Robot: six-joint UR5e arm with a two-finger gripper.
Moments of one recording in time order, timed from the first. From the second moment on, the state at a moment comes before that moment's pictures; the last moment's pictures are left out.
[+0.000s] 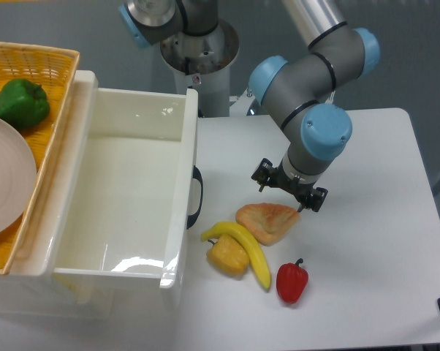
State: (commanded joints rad) arm 2.59 -1.98 -1.63 -1.27 1.51 1.08
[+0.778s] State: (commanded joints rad) arm 2.57 -2.03 -1.66 -1.12 1.51 1.07
